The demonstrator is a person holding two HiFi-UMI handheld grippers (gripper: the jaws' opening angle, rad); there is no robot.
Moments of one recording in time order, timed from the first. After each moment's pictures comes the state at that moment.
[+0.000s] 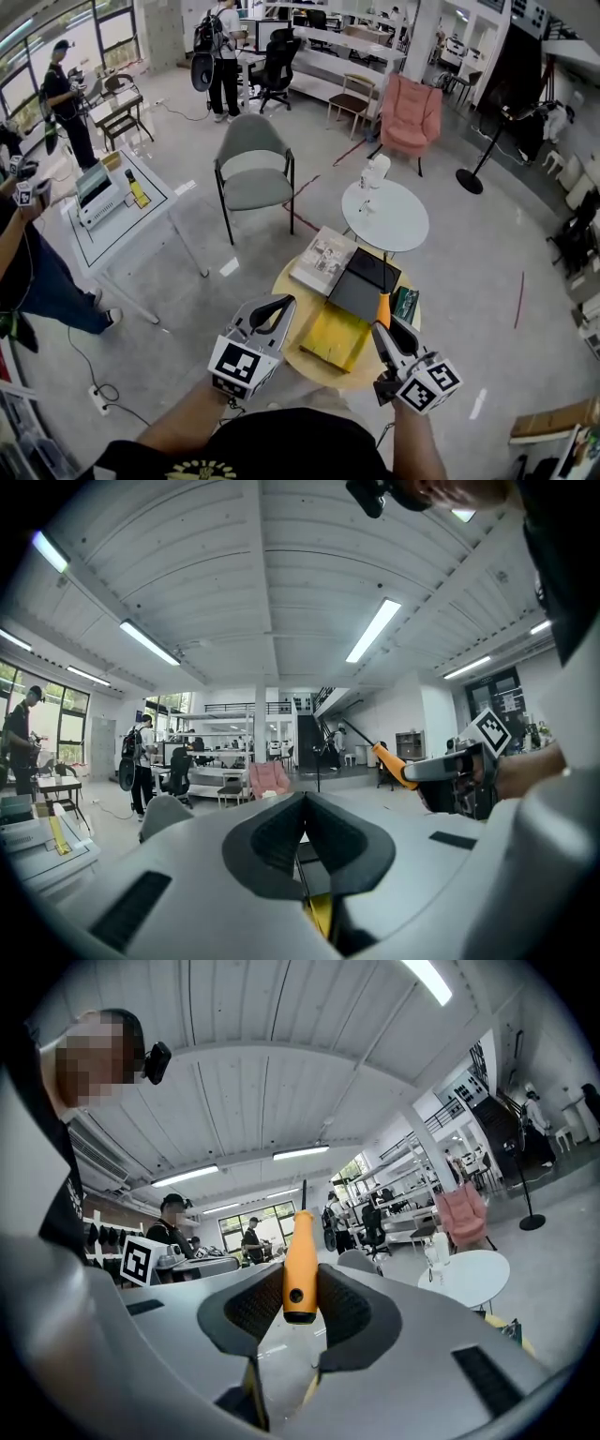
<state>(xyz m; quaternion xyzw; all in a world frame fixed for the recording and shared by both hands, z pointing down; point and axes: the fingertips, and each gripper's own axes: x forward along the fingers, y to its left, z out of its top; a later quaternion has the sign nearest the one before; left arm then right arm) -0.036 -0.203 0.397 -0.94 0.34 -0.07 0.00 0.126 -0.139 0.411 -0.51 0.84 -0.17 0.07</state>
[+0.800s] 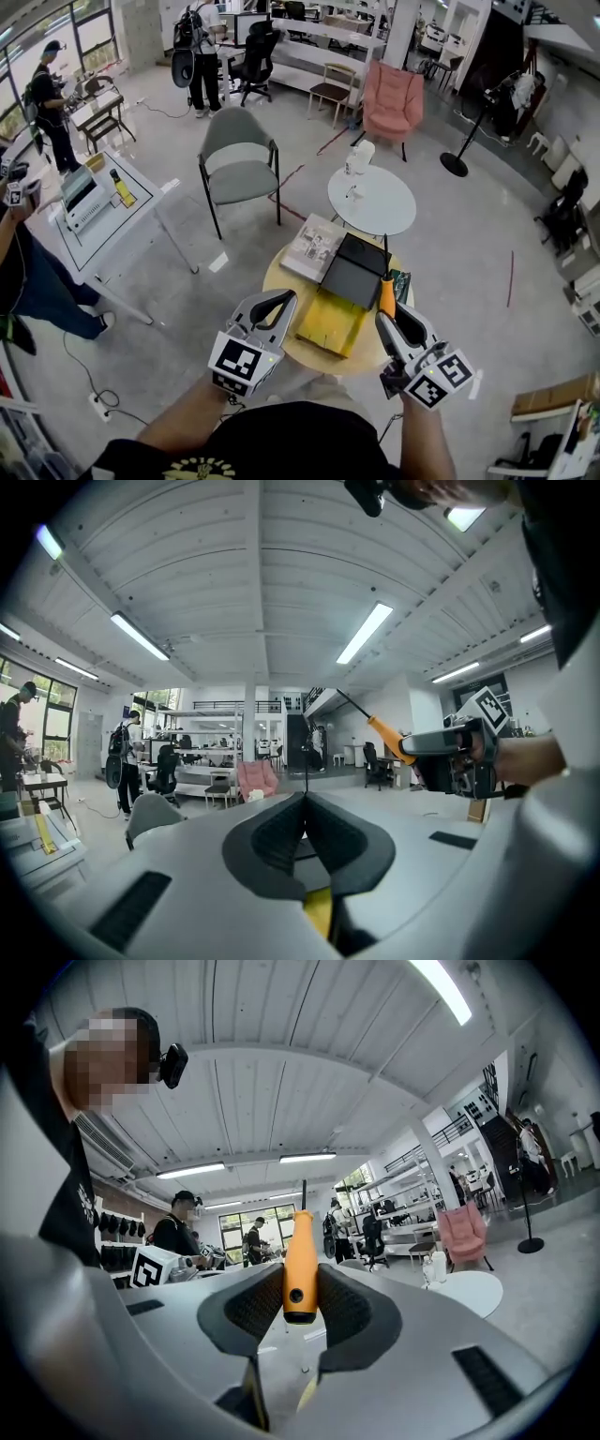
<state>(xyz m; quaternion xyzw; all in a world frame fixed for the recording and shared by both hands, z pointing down) -0.028 -0.184 0.403 -0.95 0.31 -0.07 0.00 0.116 -0.111 0.371 -0.52 0.85 -0.13 0.06</state>
